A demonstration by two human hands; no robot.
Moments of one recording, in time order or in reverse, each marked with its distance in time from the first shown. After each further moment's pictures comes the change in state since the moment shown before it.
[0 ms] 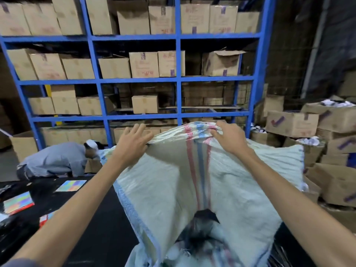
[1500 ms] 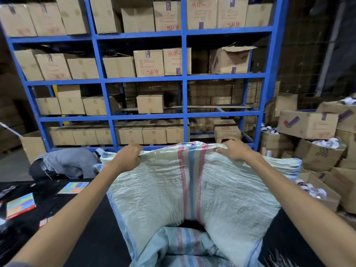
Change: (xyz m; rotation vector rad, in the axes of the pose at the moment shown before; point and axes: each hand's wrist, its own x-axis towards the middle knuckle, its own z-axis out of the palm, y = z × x) left_hand 0.024 -0.018 0.081 -0.345 -0.371 -0.127; right_hand 0.056 0.069 0.090 0.017 -0.599 -0.005
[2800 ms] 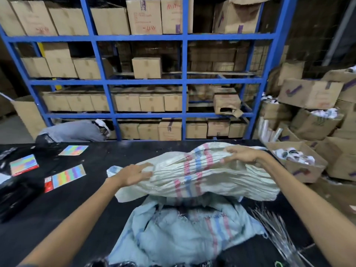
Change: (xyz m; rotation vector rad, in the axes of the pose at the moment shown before) left_hand -0.115 0.036 0.149 -0.466 -0.523 -0.138; right_hand -0.086 0.044 0.100 0.477 -0.491 0.052
